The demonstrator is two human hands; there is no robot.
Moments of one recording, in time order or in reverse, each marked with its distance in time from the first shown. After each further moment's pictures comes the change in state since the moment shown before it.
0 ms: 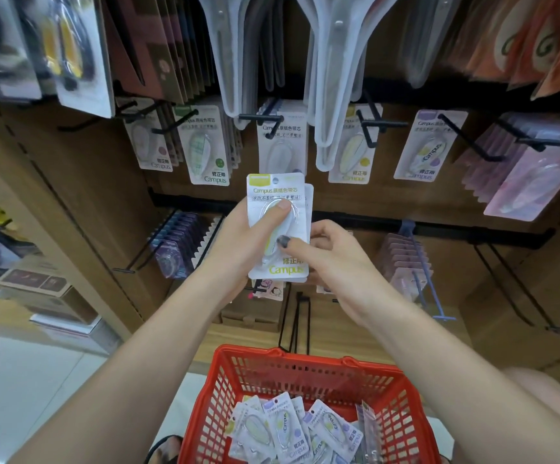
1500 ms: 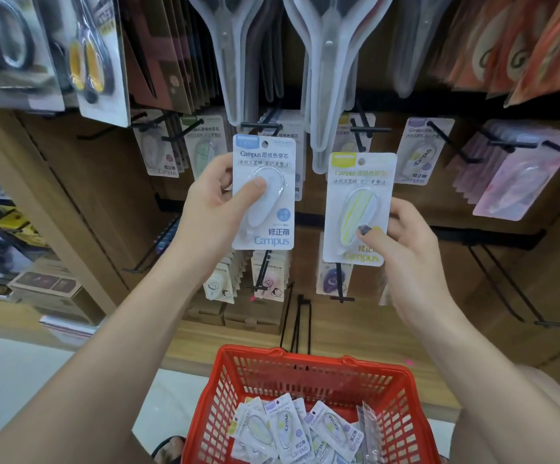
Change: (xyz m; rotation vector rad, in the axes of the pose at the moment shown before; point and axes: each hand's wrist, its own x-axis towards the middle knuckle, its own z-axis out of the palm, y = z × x) left_hand -0.019 0.044 -0.022 0.193 0.106 0.334; right_hand -0.039 -0.007 -0.051 -0.085 0.276 -0.397
